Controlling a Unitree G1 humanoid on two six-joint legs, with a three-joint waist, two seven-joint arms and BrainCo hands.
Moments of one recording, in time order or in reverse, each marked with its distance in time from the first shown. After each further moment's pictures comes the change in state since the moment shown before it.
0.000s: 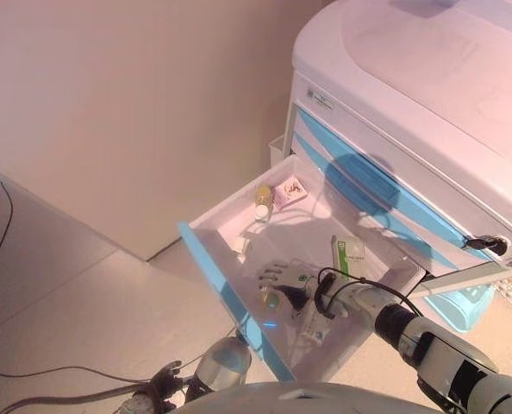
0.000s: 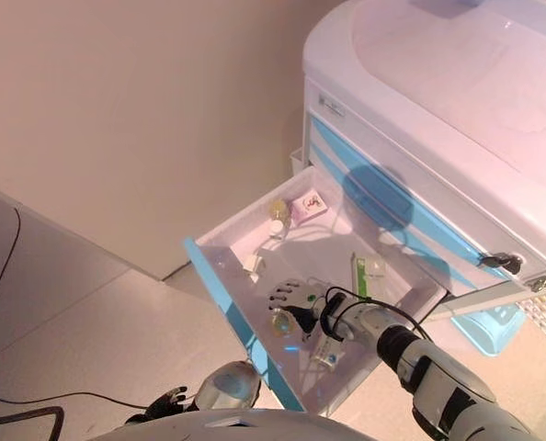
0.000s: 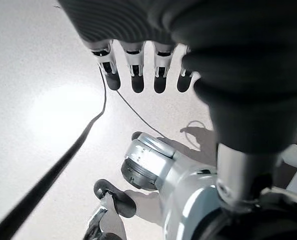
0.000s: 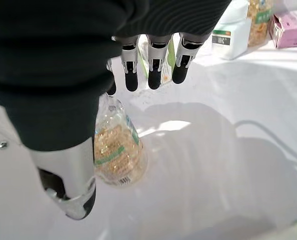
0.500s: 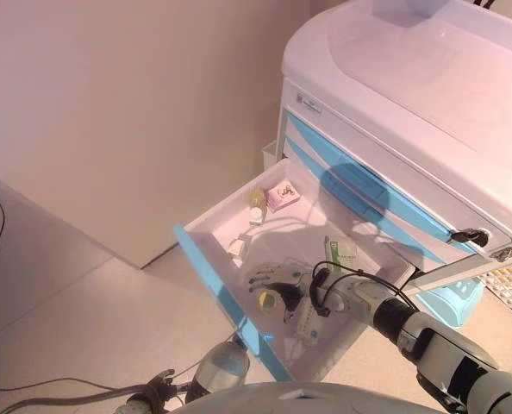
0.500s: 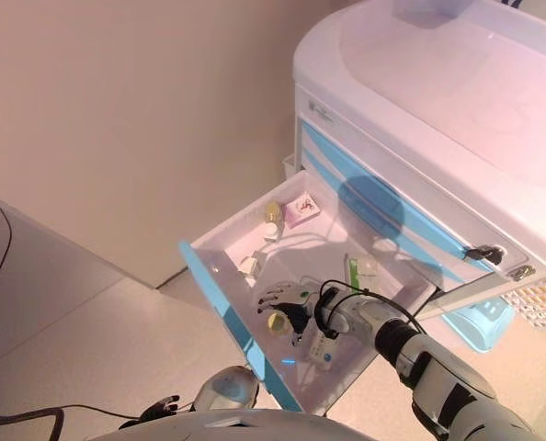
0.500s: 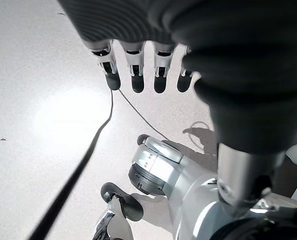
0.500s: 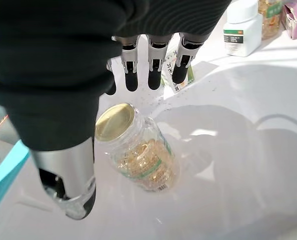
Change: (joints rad) left arm 0.015 0.021 0.001 -0.006 0.000 0.037 0.006; right arm -0.023 -0.005 -0.012 -0.054 0.145 -0.070 0.162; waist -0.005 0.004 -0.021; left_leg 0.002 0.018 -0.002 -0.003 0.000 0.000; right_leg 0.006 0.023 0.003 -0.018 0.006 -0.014
